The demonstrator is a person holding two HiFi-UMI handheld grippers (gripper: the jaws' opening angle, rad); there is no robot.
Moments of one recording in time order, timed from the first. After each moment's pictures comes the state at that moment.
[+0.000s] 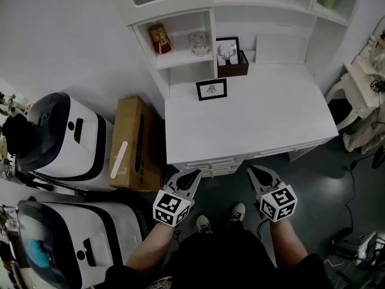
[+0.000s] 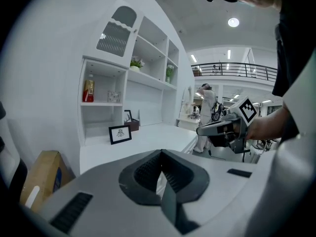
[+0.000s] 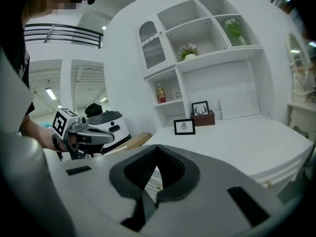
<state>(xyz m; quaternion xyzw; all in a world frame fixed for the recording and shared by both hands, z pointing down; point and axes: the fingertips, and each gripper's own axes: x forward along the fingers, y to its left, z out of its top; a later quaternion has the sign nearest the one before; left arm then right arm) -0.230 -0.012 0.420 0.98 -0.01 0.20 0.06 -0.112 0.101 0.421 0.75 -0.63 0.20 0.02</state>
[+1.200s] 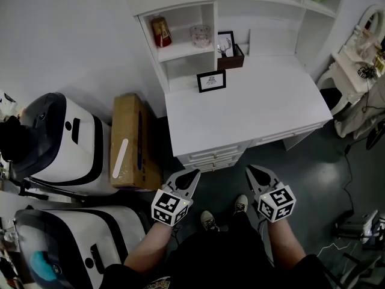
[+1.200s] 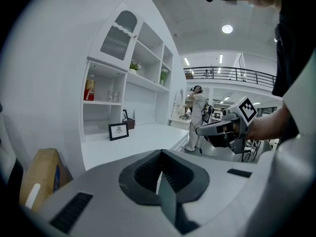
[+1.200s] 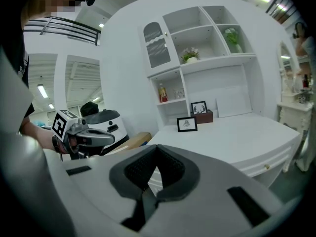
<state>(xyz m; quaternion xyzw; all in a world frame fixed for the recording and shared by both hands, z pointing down) -0.299 -0.021 0.426 0.98 0.04 0.19 0.06 -0.195 0.100 0.420 0.78 -0.59 0.20 0.02</state>
